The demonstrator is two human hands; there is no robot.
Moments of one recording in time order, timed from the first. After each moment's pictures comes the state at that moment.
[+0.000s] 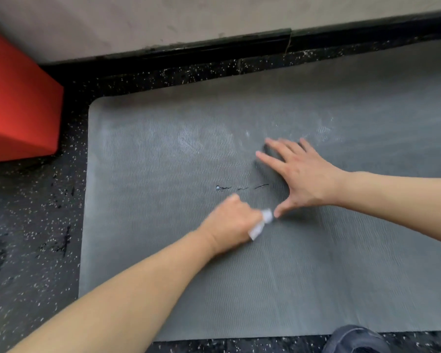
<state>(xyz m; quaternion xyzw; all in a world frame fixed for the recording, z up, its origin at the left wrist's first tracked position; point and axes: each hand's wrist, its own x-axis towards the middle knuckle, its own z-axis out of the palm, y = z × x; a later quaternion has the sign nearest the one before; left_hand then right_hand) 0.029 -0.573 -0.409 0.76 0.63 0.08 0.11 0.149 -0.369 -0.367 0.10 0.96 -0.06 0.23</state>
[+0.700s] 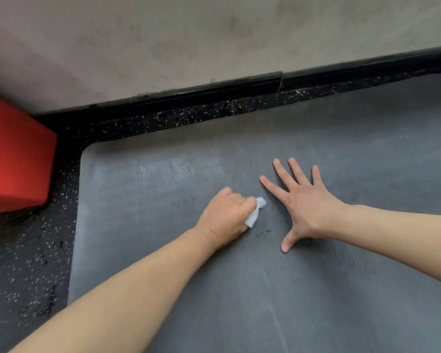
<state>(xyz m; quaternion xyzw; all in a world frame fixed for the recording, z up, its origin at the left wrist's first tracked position) -0.041 -0.485 -0.419 0.72 0.69 0.09 0.04 0.125 -0.341 -0.387 0.21 0.92 -0.09 0.31</state>
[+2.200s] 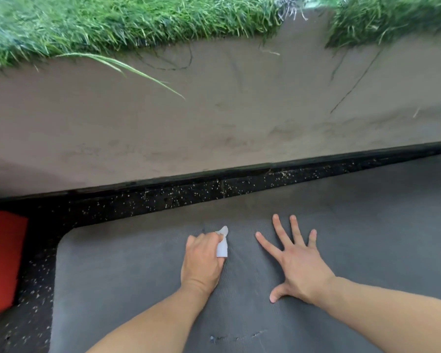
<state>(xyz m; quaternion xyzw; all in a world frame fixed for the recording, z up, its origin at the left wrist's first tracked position) -0.120 -0.417 -0.438 0.49 0.84 0.20 0.14 0.075 -0.275 -0.369 0.28 0.87 -0.12 0.38</state>
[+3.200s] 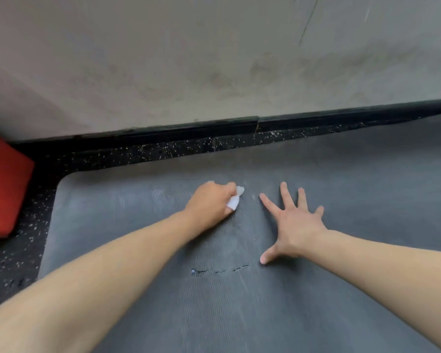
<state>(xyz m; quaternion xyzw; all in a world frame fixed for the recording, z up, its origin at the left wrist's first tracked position) -0.082 -0.399 -0.413 0.63 0.76 0.08 0.12 0.126 -0.319 -0.369 0.39 0.85 -0.16 0.32</state>
